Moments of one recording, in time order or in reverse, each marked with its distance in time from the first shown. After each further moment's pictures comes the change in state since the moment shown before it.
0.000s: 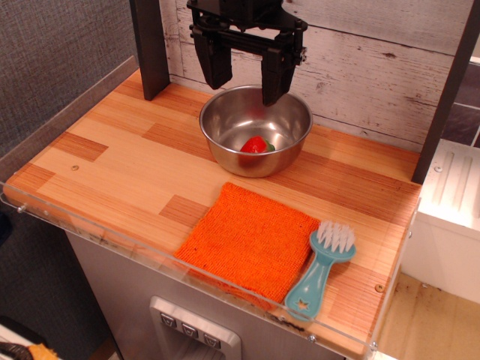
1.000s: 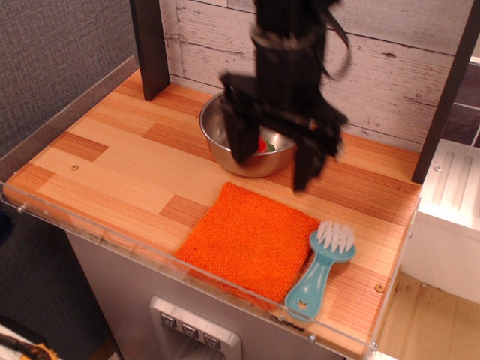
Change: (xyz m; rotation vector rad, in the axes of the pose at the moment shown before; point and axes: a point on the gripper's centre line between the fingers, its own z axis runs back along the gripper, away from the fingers) arm -0.051 -0.067 -0.032 0.017 0.057 -0.094
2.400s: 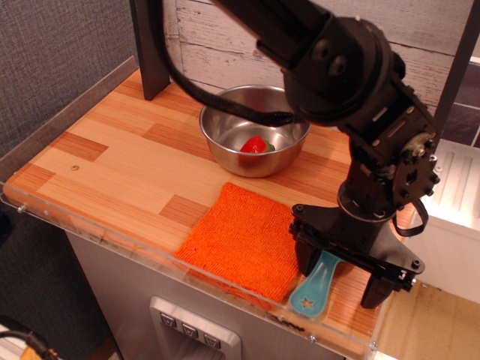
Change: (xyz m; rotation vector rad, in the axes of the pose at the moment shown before) arm 0.008 -0.057 -0.091 0.075 -0.090 0.116
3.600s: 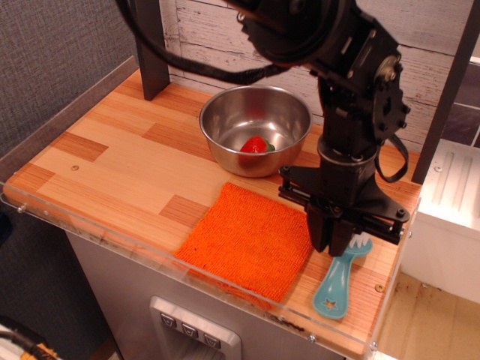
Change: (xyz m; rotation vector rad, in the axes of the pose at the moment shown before) arm 0.018 0.020 0.020 -0.085 0.030 -0.011
